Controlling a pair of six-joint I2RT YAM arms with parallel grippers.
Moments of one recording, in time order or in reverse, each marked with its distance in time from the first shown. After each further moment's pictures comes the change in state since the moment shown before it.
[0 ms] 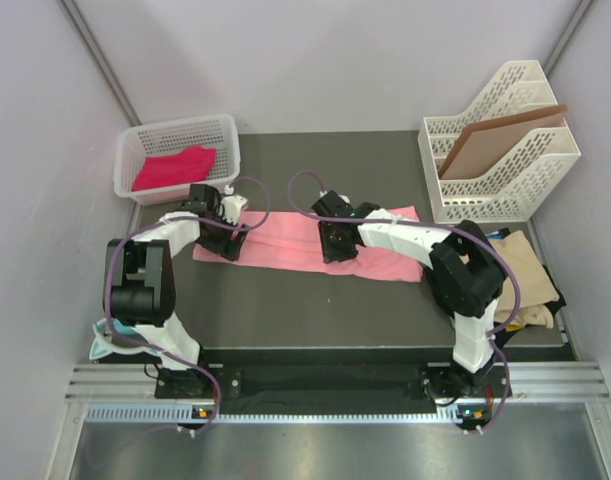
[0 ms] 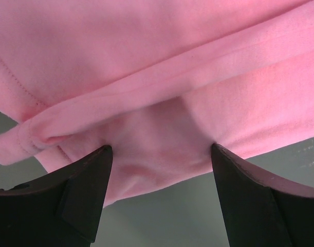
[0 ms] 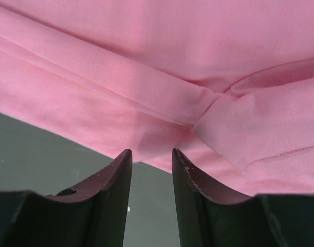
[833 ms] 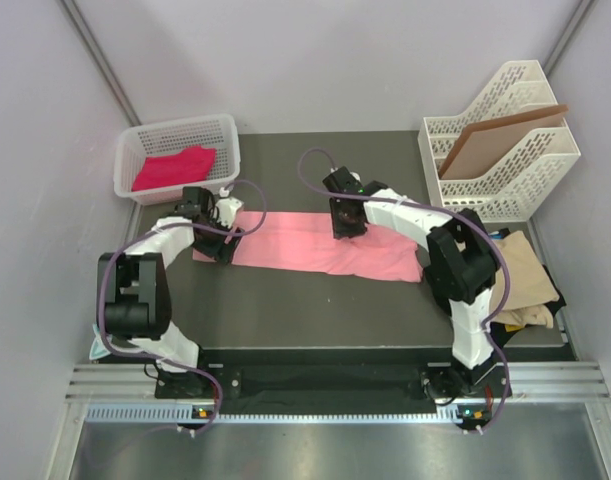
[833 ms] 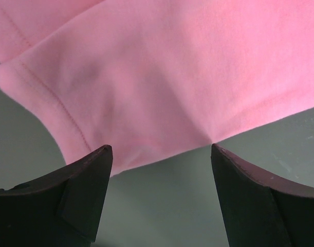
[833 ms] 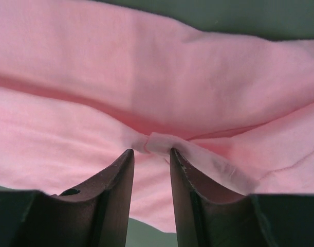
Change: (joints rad) left arm 0.020 -0.084 -0.043 -0.042 -0.019 0.043; right arm -0.126 0.105 0.158 -0.042 0.053 -0.089
